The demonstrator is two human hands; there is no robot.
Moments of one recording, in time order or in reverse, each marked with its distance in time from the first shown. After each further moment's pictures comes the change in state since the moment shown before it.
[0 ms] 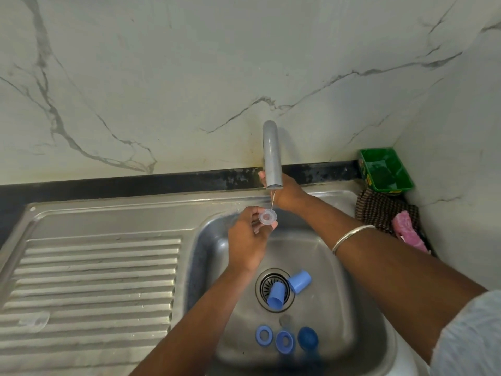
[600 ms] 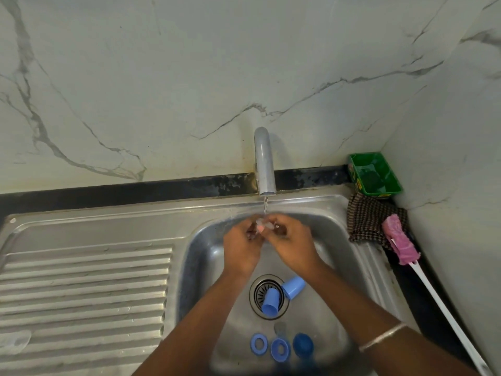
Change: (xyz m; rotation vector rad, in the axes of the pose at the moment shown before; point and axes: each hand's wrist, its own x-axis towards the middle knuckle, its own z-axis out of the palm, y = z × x) left_hand 0.003 0.002 0.001 0.128 -0.089 0.031; right_hand -0.112 0.026 0.020 0.207 0.205 -0.115
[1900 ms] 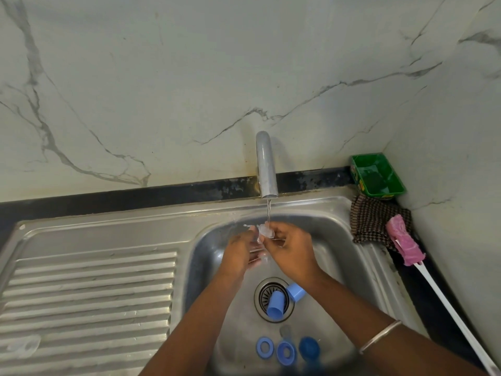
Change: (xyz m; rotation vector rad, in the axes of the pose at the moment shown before) left_hand -0.001 0.005 -0.014 -0.430 -0.052 -0.668; right_hand -0.005 0.013 0.017 -0.028 0.112 -0.087
